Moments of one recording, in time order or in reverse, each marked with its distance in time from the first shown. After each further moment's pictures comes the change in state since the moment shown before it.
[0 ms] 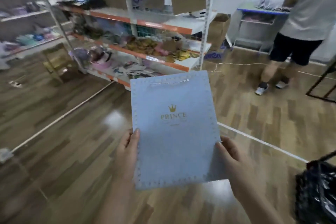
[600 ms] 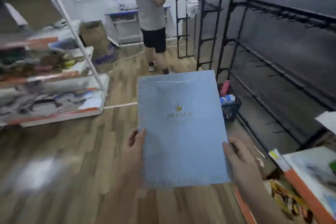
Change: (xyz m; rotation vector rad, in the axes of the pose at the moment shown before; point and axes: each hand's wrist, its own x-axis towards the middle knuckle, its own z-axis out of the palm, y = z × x) left_hand -0.424 -0.085 0.011 0.153 -0.671 -0.180; right_hand -0.507 0.066 -0.209 0.022 0.760 -0.027
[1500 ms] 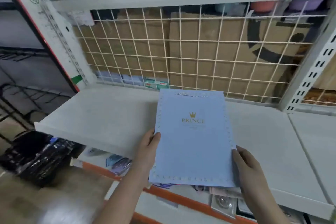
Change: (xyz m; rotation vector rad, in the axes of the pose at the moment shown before) left_hand -0.510 -0.188 0.388 0.512 -1.317 -0.063; right_hand -0.405 0.049 -0.528 0.198 1.175 0.172
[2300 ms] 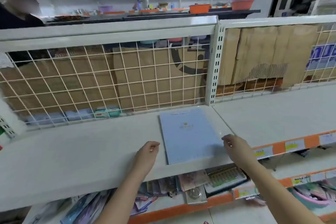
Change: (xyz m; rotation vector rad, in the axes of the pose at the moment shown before) left_hand 0.039 -0.020 0.043 0.516 -0.446 0.188; right_hand -0.022 -0.001 -0.085 -0.936 0.385 -0.090
